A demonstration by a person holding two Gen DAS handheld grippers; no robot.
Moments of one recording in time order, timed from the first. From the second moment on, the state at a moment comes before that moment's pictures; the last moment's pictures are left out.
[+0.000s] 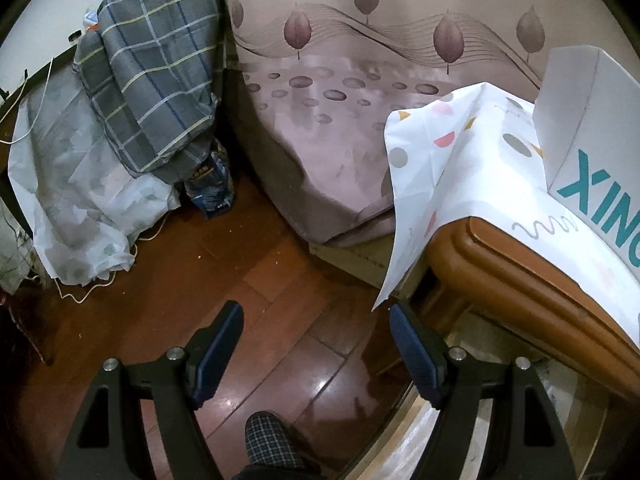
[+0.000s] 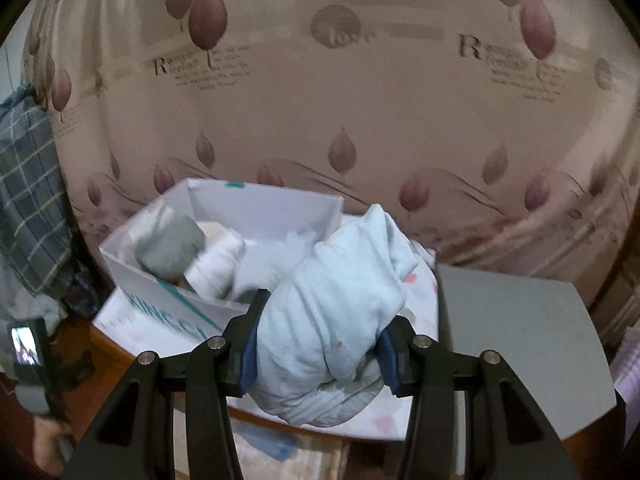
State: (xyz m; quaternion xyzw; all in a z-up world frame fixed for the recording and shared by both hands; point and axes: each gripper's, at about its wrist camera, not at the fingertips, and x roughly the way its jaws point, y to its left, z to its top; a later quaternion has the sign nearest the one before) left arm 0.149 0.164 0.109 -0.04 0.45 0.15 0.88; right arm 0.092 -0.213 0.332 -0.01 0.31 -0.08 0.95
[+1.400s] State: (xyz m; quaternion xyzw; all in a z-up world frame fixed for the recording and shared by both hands) left arm 0.154 0.170 0.104 -0.06 0.47 0.15 0.87; right arm 0.249 -0.157 0.272 -0.09 0.43 -0.04 0.90
